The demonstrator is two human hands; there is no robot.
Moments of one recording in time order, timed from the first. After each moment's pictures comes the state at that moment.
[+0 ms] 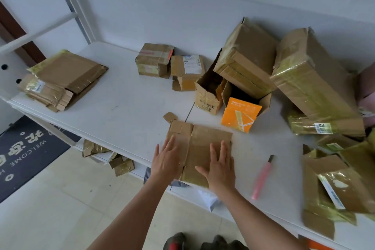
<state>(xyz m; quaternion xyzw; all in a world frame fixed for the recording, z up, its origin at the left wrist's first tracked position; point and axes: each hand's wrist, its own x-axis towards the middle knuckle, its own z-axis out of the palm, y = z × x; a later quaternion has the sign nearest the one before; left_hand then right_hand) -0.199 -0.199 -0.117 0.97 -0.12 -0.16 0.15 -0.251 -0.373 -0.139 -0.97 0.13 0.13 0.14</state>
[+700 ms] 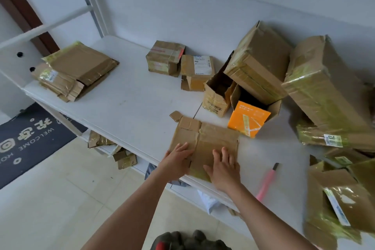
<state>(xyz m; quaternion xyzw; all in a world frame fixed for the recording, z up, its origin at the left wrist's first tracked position) -0.193 -0.200 -0.124 0.91 -0.15 -0.29 0.27 -0.239 -0.381 -0.117 -0.97 0.09 0.22 0.10</state>
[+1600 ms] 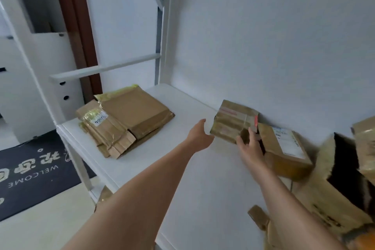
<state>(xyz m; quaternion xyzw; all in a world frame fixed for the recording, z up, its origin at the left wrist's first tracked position) 0.122 -0.037 -0.089 0.86 0.00 -0.08 0.50 0.092 -0.210 -0.089 -0.86 0.12 -0.02 0.49</state>
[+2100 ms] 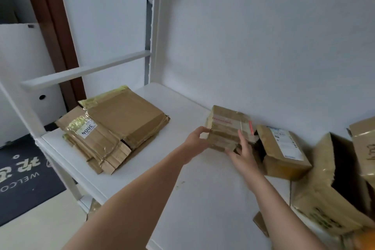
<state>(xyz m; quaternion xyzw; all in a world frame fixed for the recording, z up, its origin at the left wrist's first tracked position) 0.135 -0.017 -0.092 0.74 -0.01 -0.20 0.65 0.093 -0.185 -0.099 -0.83 0.12 0.00 0.55</state>
